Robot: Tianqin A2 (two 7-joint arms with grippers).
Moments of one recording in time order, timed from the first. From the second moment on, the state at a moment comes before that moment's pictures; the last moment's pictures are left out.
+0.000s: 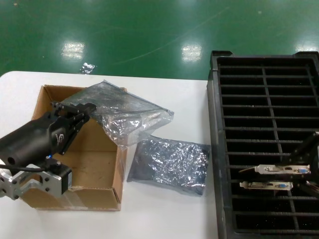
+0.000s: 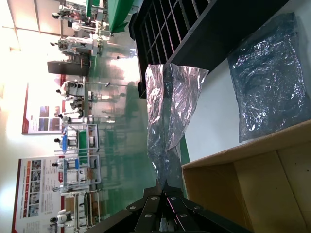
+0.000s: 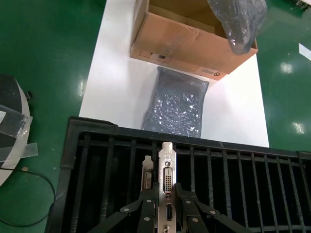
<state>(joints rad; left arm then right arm) -0.19 -0.83 1.67 -1.88 -1.10 0.45 0.33 0.85 0.90 -1.98 1.86 1.22 -1.41 0.42</state>
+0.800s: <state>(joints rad) -0.19 -0.83 1.67 -1.88 -1.10 0.45 0.33 0.90 0.84 -2.00 1.76 1.17 -1.43 0.42</state>
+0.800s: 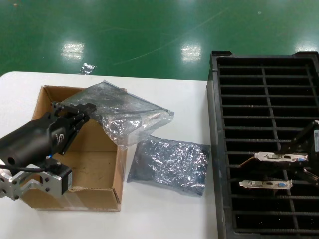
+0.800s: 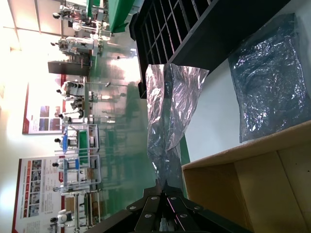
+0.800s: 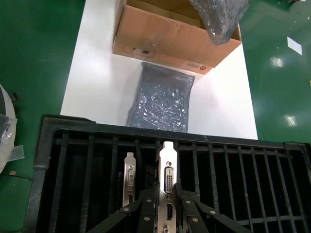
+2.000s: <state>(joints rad) -0.19 -0.83 1.67 -1.88 -1.10 0.45 0.33 0.84 0.92 -1.94 1.86 1.24 -1.46 0.49</state>
